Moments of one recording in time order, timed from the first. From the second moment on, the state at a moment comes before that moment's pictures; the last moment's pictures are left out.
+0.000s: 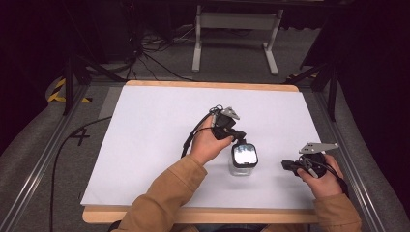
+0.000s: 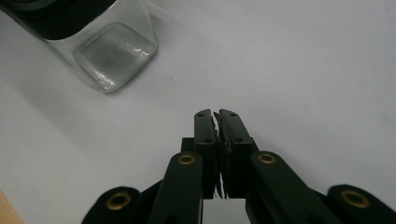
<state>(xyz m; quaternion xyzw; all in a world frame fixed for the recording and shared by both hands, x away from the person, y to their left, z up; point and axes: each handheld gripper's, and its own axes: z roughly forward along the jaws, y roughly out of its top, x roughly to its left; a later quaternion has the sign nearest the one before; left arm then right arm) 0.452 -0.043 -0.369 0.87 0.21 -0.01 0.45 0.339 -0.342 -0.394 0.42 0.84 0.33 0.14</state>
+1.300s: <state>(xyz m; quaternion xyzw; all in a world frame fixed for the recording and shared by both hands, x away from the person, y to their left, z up) 0.454 -0.040 -0.370 0.87 0.21 -0.02 0.45 0.331 -0.317 -0.384 0.38 0.84 0.36 0.13</state>
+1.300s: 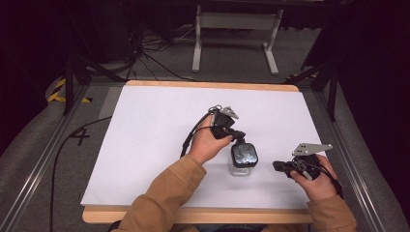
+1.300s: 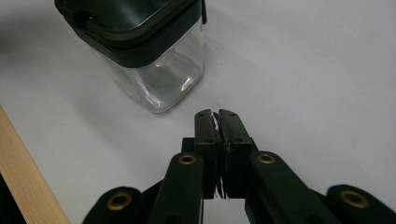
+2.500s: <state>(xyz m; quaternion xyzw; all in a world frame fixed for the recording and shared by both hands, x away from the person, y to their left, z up) 0.426 -0.020 -0.331 0.87 0.18 0.01 0.45 0.326 -0.277 -0.377 0.30 0.84 0.44 0.13</state>
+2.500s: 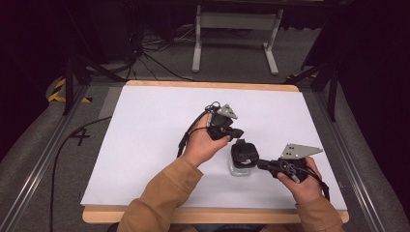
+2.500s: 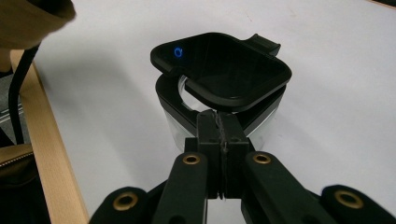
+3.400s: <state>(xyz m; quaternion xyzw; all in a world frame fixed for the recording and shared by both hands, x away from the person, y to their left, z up) 0.385 -0.031 -0.342 0.93 0.13 -0.03 0.34 0.334 -0.271 -0.363 0.30 0.81 0.48 0.15</state>
